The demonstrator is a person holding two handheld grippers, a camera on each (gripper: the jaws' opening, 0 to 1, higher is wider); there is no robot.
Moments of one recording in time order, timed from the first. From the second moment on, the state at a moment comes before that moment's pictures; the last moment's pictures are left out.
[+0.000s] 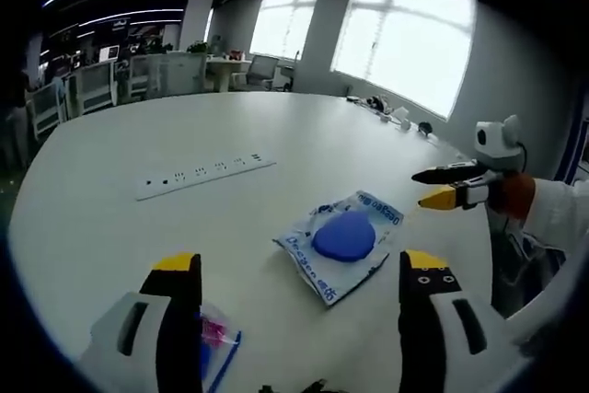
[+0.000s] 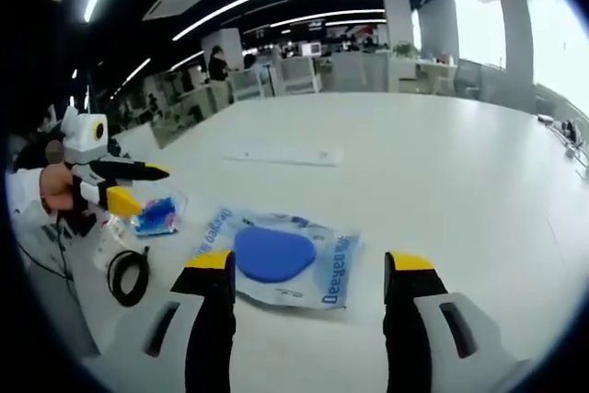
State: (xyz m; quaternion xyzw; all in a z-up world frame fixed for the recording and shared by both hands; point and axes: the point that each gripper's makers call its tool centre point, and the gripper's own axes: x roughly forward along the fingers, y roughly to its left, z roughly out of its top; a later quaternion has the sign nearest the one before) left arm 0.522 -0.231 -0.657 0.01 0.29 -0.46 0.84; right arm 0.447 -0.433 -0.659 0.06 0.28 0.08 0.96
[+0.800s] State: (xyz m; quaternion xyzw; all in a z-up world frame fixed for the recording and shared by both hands) left arm 0.534 -0.154 -0.615 0.00 0.27 -0.42 0.87; right arm 0.460 -0.398 -0.624 0.04 0.25 0.10 0.96
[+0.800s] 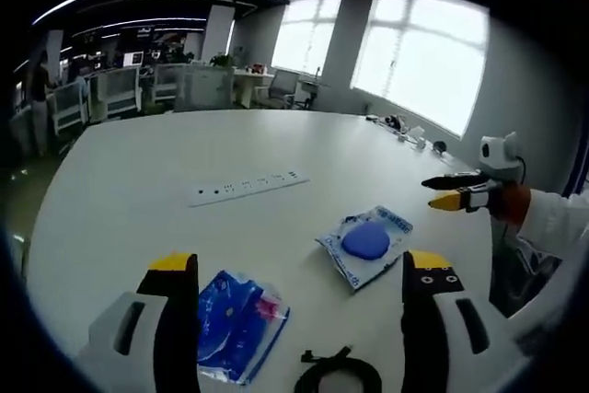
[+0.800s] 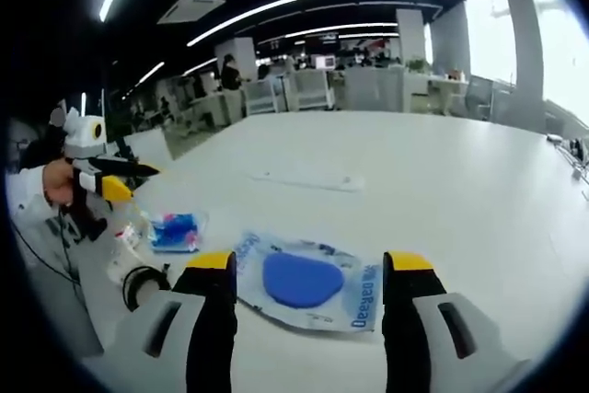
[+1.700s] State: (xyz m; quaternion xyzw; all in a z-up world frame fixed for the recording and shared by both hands) left arm 0.537 -0.081 -0.599 0.00 0.26 -0.37 0.89; right arm 0.486 -0.309 -0.599 0.02 0.23 0.19 0.95
